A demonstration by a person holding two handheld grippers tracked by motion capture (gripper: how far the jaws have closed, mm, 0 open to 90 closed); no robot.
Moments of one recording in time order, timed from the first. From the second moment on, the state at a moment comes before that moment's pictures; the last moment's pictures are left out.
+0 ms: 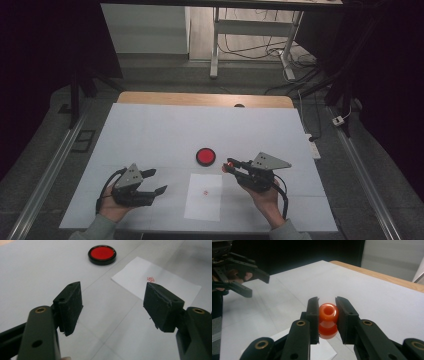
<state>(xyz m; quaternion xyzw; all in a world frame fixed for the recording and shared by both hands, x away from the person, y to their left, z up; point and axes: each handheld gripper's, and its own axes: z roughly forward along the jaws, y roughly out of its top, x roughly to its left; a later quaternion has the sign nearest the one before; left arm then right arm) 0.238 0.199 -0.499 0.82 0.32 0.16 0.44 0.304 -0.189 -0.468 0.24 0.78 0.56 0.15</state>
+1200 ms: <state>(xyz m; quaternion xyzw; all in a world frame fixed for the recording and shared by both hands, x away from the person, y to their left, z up) 0.235 0.215 -0.510 0.81 0.35 0.15 0.44 0.319 -0.199 -0.470 0.26 0.78 0.54 0.17</state>
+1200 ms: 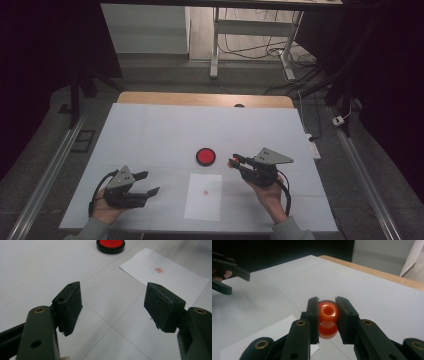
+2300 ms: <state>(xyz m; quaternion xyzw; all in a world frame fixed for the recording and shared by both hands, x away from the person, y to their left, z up) 0.238 0.212 -0.514 0.82 0.35 0.14 0.43 0.364 -0.174 -0.521 0.31 0.84 0.42 0.17</state>
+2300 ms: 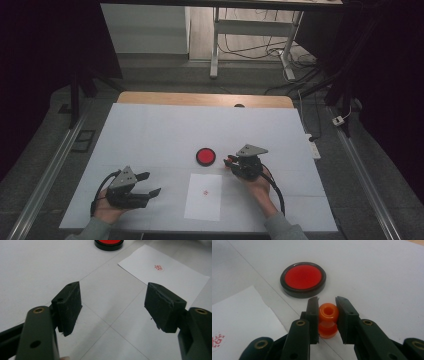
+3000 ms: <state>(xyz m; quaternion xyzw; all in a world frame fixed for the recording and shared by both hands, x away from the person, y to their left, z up) 0.237 0.211 -0.514 0.82 0.35 0.14 0.43 0.369 -0.170 -0.525 0.30 0.84 0.42 0.18</state>
